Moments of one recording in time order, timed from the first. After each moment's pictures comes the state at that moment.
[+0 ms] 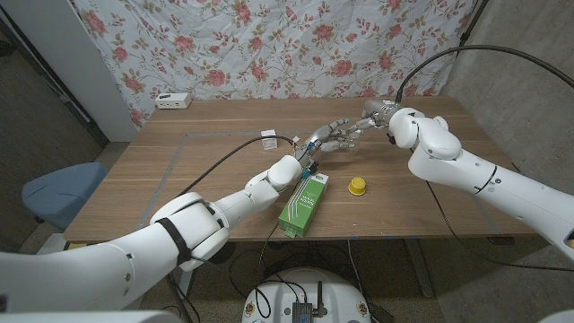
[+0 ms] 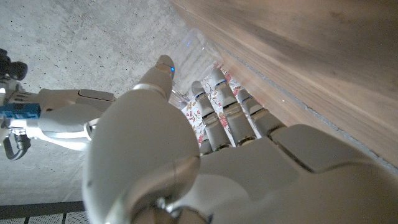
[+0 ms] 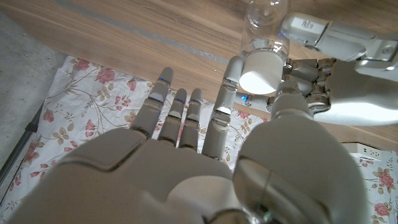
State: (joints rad) left arm 0.39 0.05 0.86 -0.59 -0.06 -0.67 0.07; left_hand 1.09 0.00 0.43 -0.15 0.19 0.11 0.04 0.19 0.17 0.77 -0.14 0.19 0.19 0.76 -0.08 0.17 0.16 0.30 -0.04 0.19 0.17; right arm -0.54 -0.89 -0.81 -2.08 -0.61 -0.83 0.37; right_hand 0.65 -0.01 0.24 -0.11 0.20 1.13 0.01 0.38 0.20 0.48 0.10 0.26 0.20 0.38 0.04 0.25 0.19 0.56 0.11 0.21 0.17
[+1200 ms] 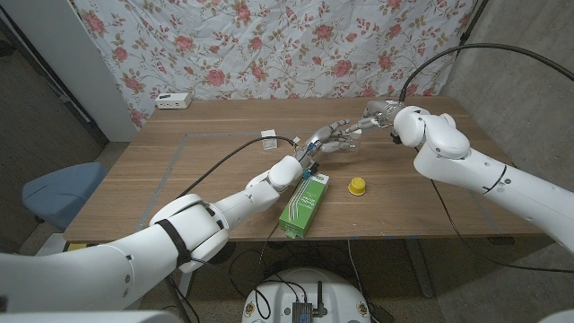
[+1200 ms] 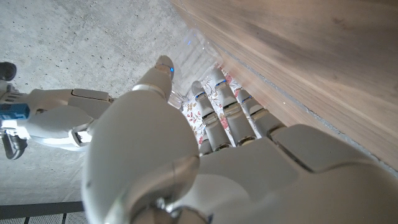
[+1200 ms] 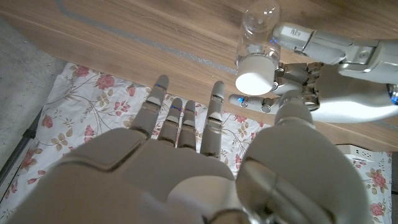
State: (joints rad) left arm 0.40 0.05 0.86 -0.61 -0.06 -0.67 0.07; left_hand 1.08 0.00 0.44 -0.15 0.19 0.11 0.04 0.19 0.17 0.77 -0.14 0.19 0.19 0.76 -0.08 0.17 0.16 0.30 -0.04 0.19 0.17; right arm -0.55 -0.93 -0.77 -2.13 -0.57 -0.80 0.45; right_hand 0.55 -0.03 0.21 -0.13 0.21 0.68 0.07 0.19 0.25 0.26 0.13 0.18 0.20 0.23 0.13 0.19 0.19 0.43 0.20 0.18 0.17
